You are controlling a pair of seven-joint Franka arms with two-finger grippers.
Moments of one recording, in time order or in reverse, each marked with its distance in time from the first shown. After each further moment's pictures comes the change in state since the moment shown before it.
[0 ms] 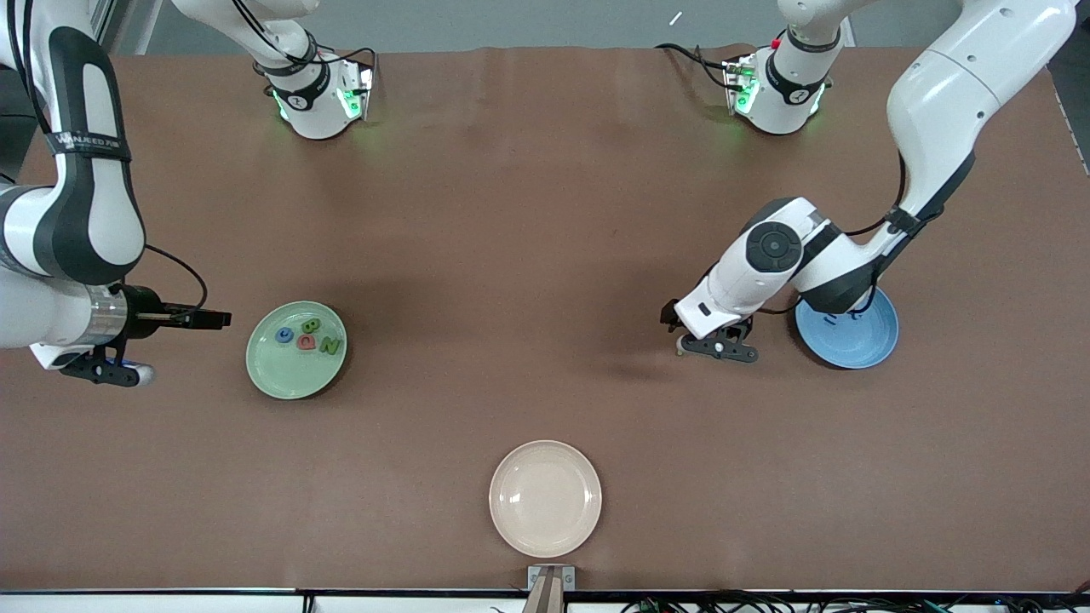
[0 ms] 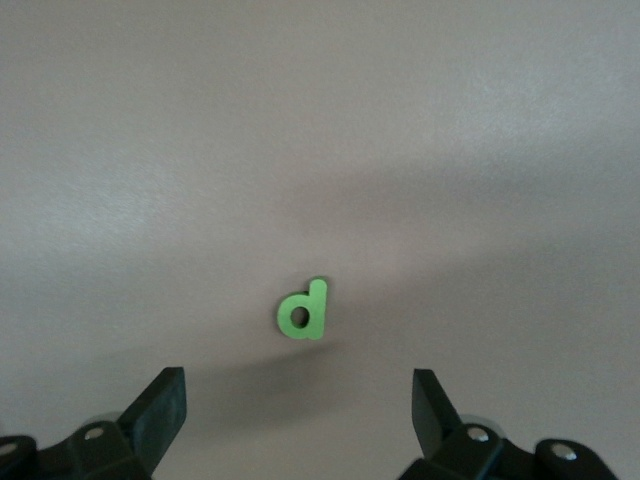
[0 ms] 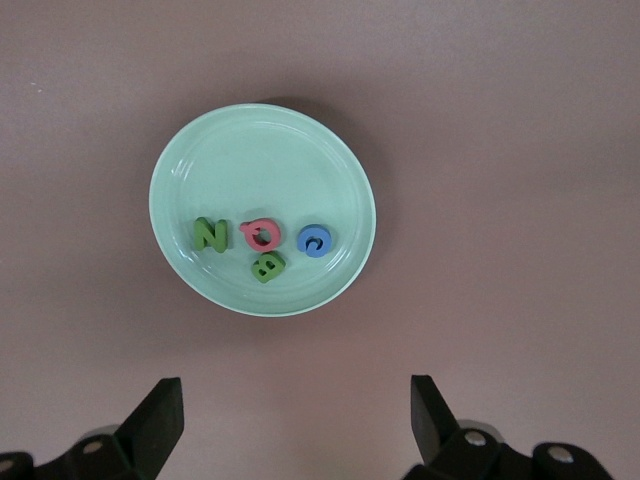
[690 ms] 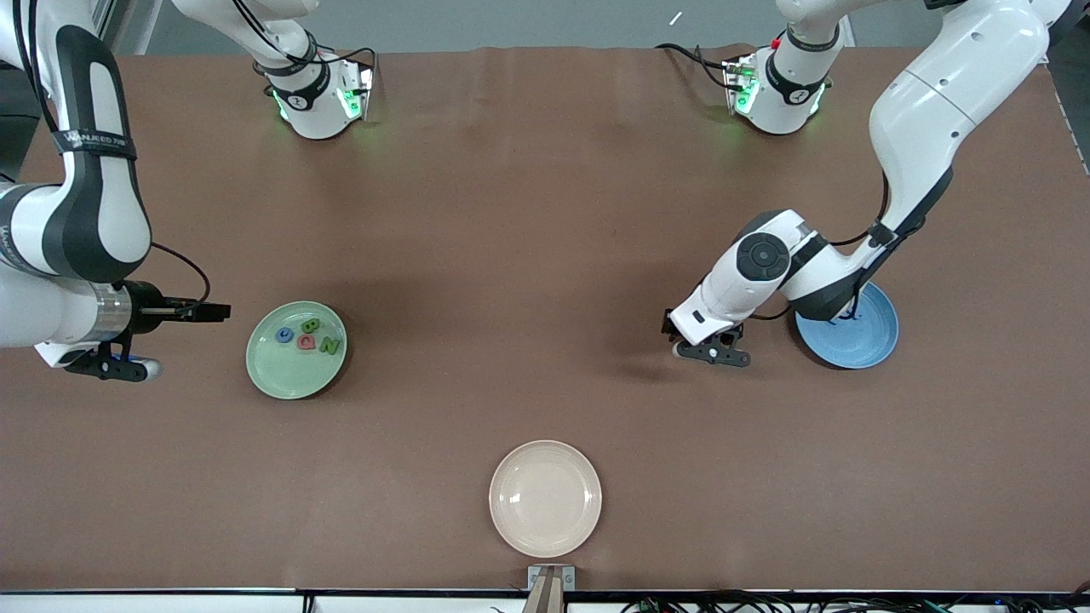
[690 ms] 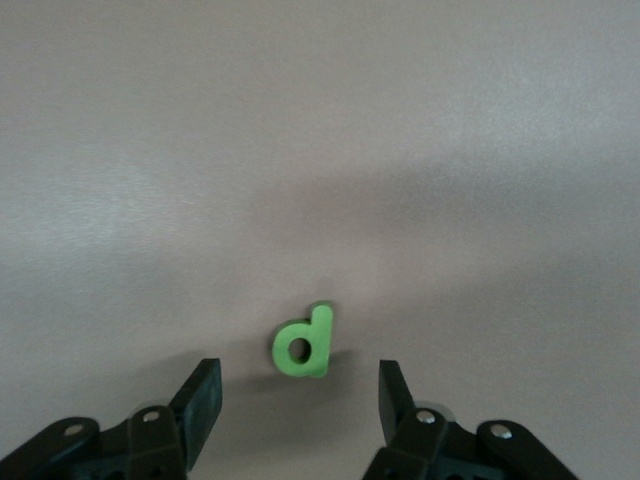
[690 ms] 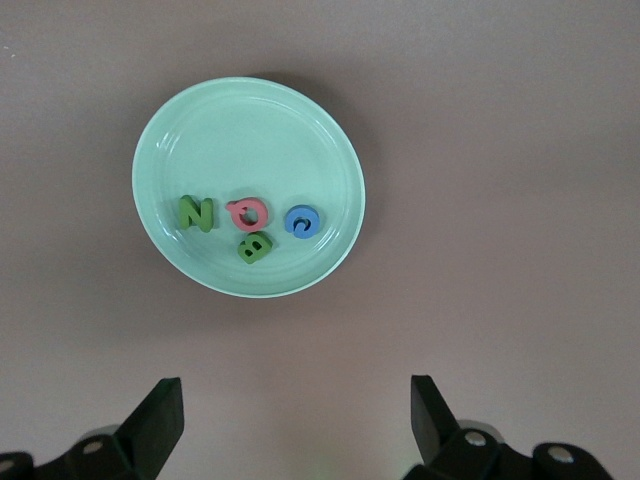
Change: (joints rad) left arm -0.109 0.018 0.145 -0.003 0.002 0.121 -0.006; right arm 0.003 -0.003 0.006 0.004 -0.030 -0.039 -0.002
